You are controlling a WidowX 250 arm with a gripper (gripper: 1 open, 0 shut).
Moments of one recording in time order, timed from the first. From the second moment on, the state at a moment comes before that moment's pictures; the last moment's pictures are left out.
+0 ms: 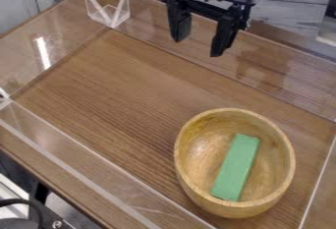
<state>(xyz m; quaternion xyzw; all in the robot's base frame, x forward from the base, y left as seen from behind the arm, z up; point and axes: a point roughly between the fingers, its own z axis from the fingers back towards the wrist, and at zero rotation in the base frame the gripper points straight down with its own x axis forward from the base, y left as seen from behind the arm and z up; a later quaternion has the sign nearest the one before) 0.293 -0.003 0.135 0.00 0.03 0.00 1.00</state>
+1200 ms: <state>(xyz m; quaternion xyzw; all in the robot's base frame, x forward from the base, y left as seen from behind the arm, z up) 0.228 -0.089 0.109 0.00 0.05 -0.01 1.00</state>
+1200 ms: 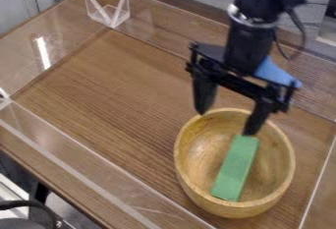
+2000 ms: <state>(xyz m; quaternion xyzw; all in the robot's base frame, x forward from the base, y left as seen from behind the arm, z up) 0.213 -0.118 0.089 0.00 0.02 -0.02 1.00</state>
